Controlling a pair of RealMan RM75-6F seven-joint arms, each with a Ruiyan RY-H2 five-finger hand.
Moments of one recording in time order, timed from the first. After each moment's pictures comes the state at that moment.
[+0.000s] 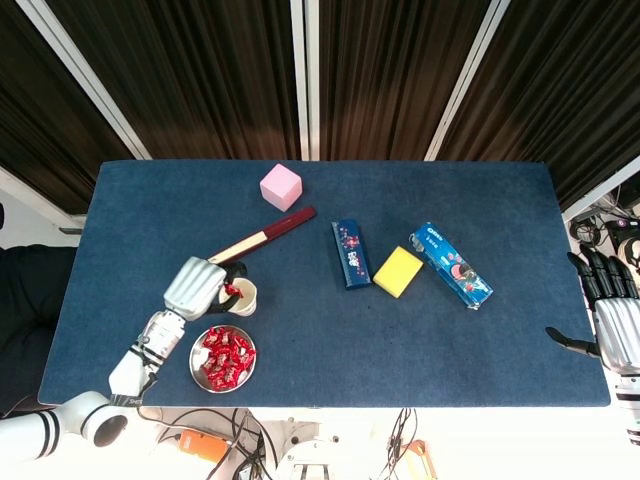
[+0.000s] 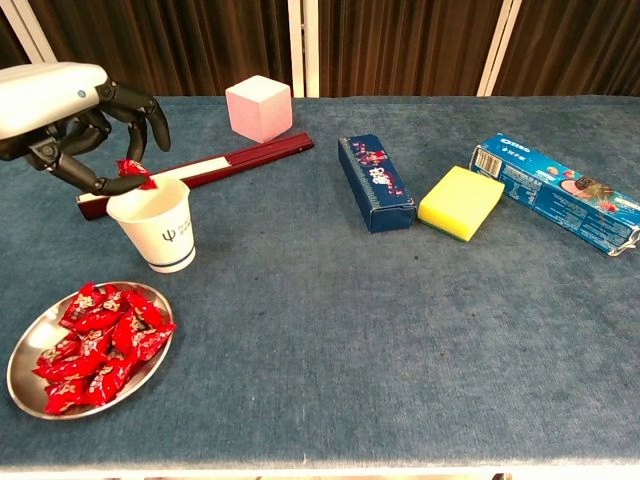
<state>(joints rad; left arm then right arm) -0.55 -1.42 -0.13 -1.60 1.44 1.11 0.23 0.11 -0.96 0.10 -1.71 -1.53 1.49 0.07</state>
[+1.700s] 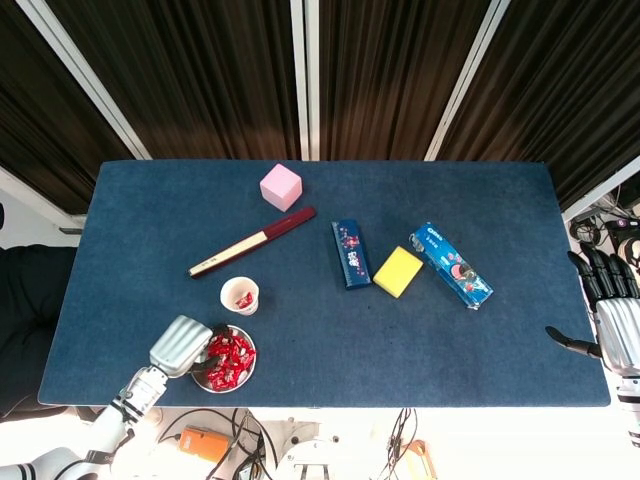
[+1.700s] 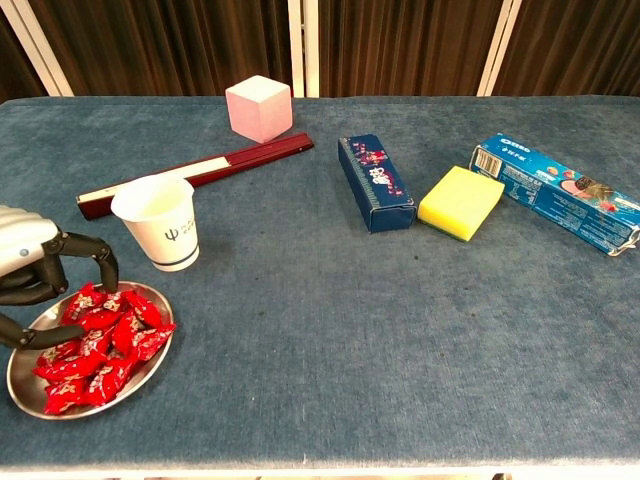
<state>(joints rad) -0.38 -1.44 0.09 -1.56 1.59 1.16 0.21 0.11 -0.95 0.10 -1.73 -1.55 1.51 0.08</state>
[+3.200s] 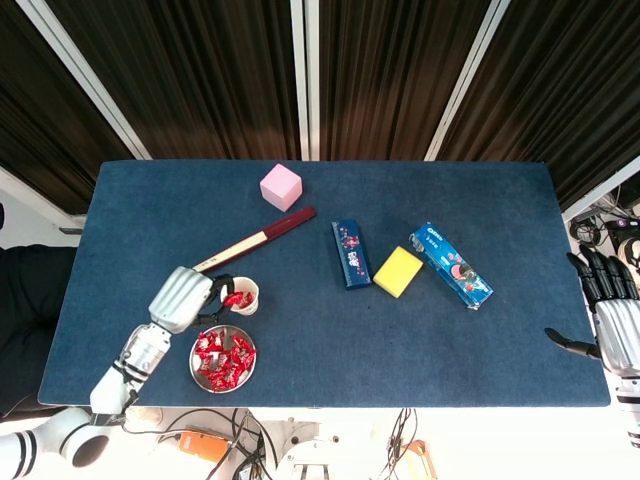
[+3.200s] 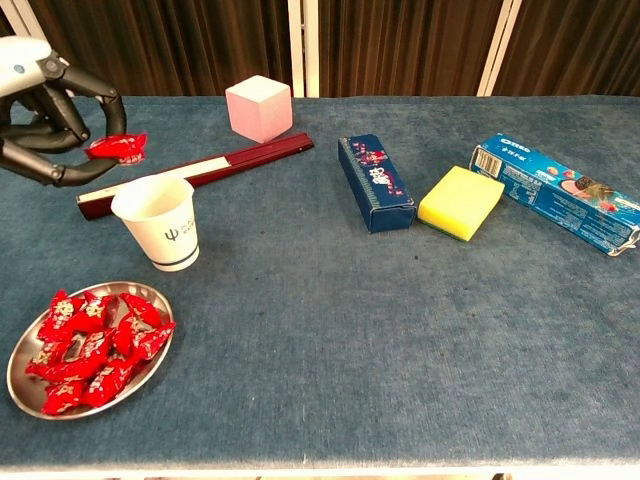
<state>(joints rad) -0.49 -1.35 -0.11 -1.69 1.51 1.16 0.10 0.11 -0.96 0.09 -1.72 -1.55 1.50 0.09</state>
